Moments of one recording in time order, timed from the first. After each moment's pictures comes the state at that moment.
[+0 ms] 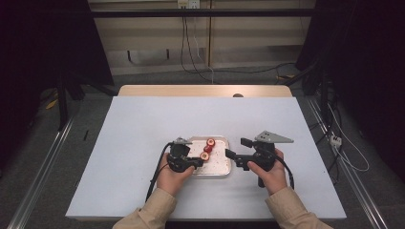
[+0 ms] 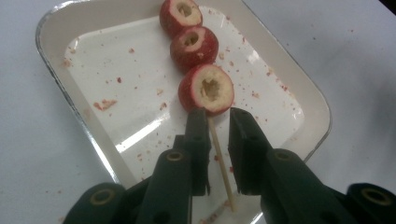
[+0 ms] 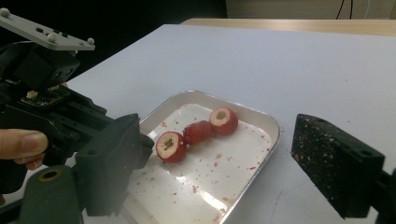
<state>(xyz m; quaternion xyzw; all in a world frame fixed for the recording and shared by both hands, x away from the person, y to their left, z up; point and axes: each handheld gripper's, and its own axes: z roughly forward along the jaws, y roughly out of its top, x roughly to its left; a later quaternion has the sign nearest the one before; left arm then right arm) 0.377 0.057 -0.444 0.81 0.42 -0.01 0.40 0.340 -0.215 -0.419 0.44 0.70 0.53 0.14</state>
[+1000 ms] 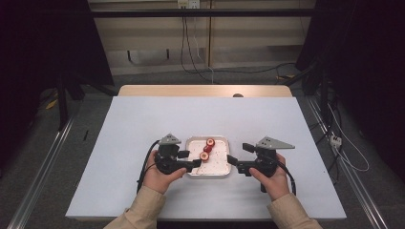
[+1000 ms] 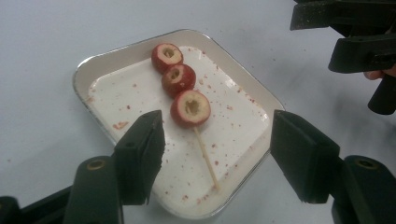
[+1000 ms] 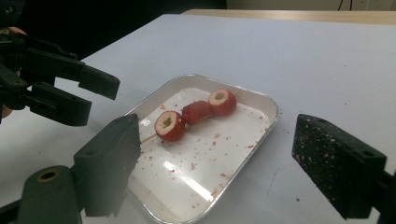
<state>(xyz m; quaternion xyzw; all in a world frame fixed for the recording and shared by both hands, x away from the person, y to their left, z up) 0.366 0.091 -0.417 0.81 0.37 0.01 0.46 0.328 -0.221 -0.430 0.44 0.71 0.53 0.15</state>
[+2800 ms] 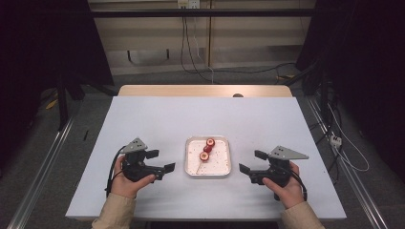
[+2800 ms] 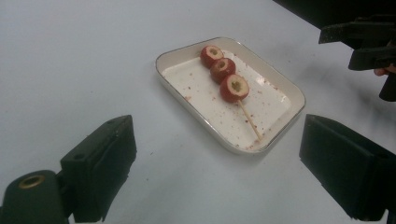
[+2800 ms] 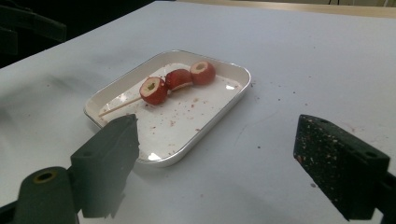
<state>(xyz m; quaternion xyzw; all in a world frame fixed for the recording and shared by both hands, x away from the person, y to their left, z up) 0.352 0.171 -0.414 0.79 0.36 0.04 0.49 0.303 -0.252 -0.439 0.43 0.73 0.51 0.17</state>
